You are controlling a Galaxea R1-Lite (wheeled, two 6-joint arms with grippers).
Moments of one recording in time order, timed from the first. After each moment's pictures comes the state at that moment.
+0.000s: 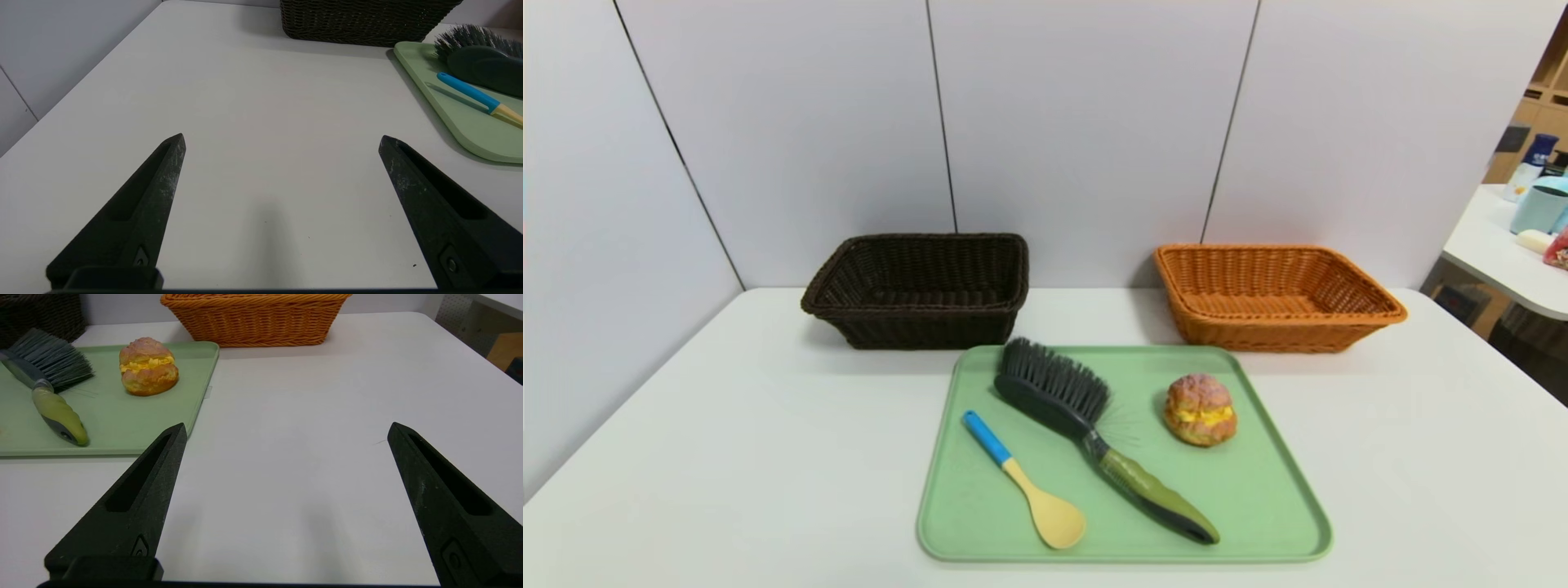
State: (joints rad) left arm -0.01 0.00 0.00 -0.01 0.03 -0.09; right arm 0.01 0.00 0.00 0.00 0.00 0.04
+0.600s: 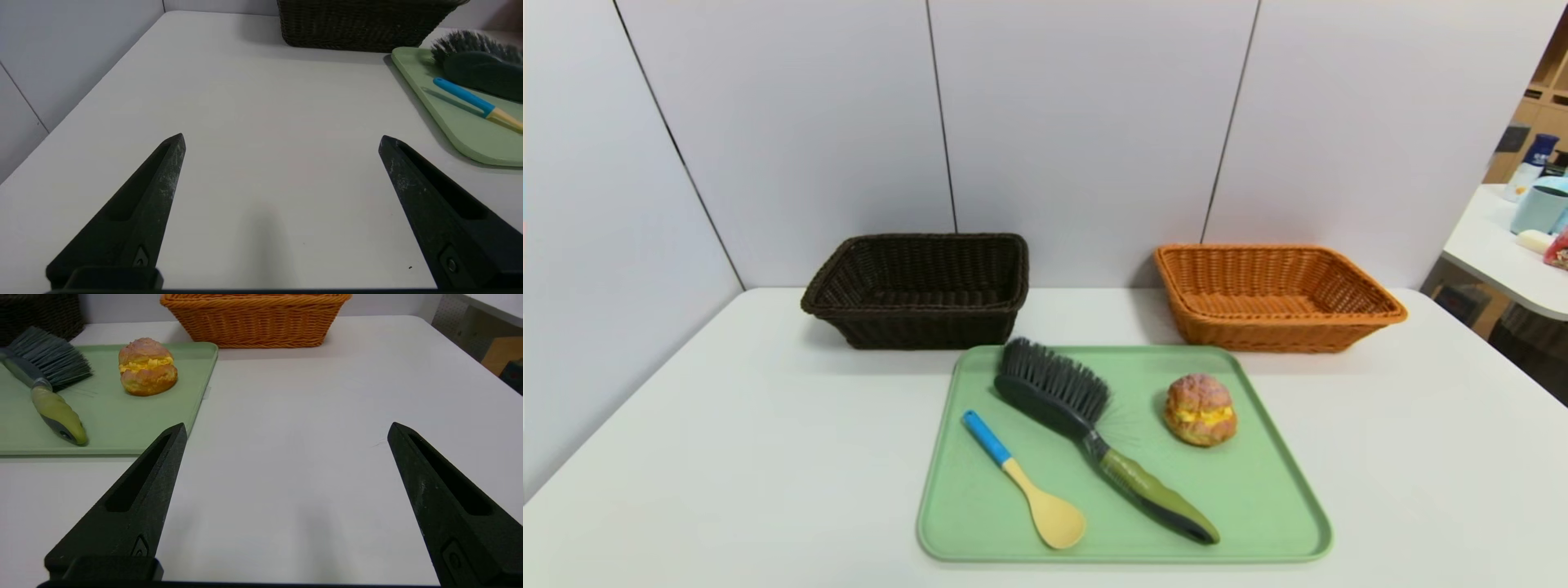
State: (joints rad) left arm -0.01 0.00 -0.05 0.03 0.03 -0.07; right arm 0.01 0.00 -0.04 0.04 0.00 0.02
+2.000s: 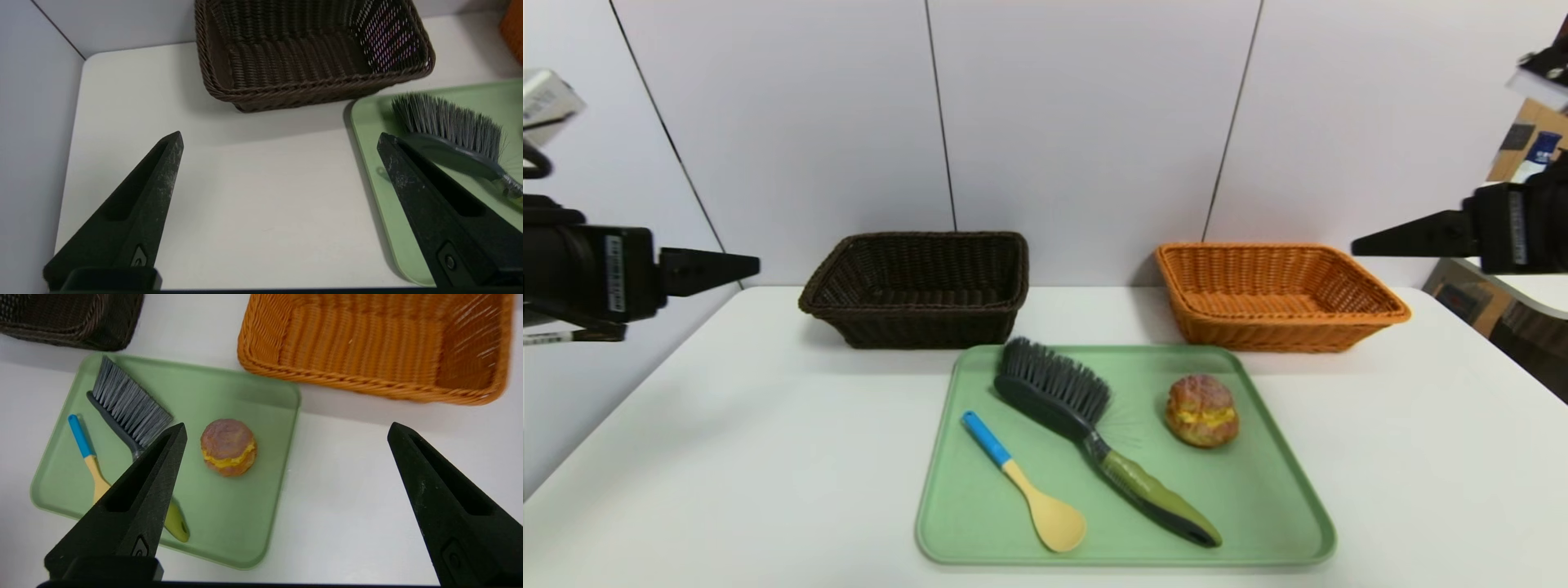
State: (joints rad) left arm -0.15 1.22 -1.10 0.24 -0.01 0.00; right arm 0.18 1.41 -1.40 0.56 0.12 0.07
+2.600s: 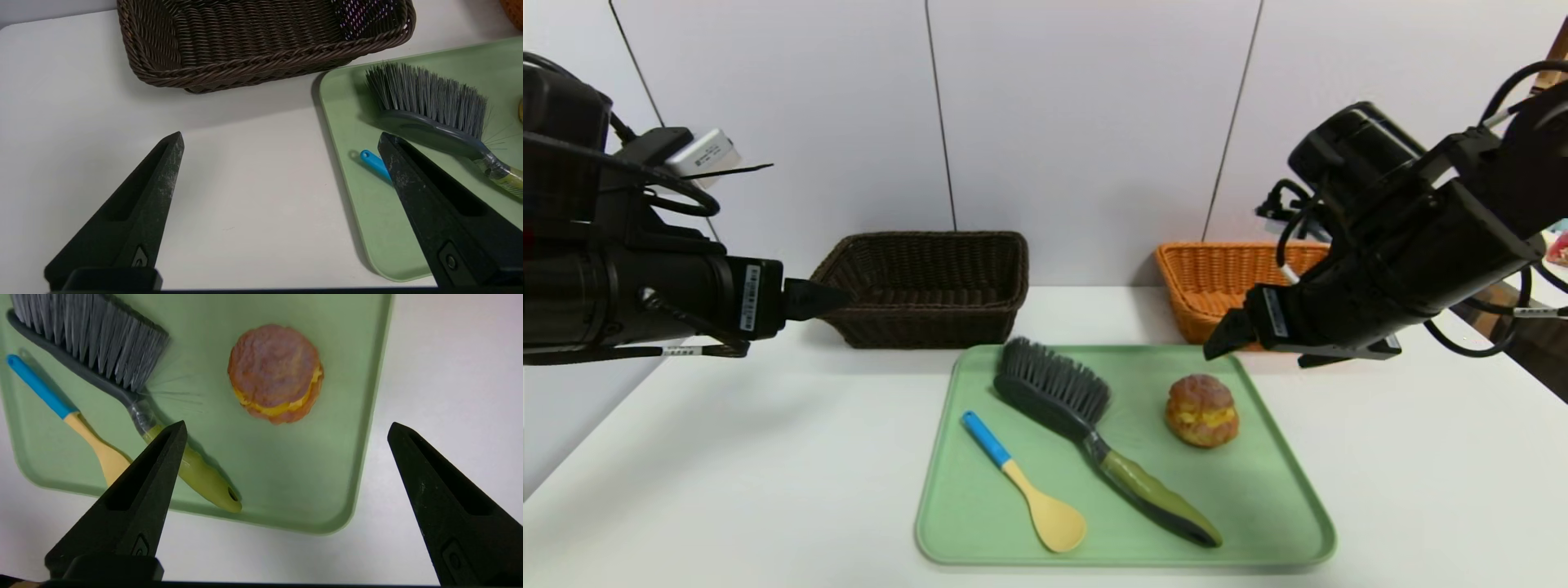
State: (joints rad) left arm -0.31 1.36 -1.12 0.24 0.07 -0.08; right arm 0.45 1.78 -1.61 0.88 -0.03 0.39
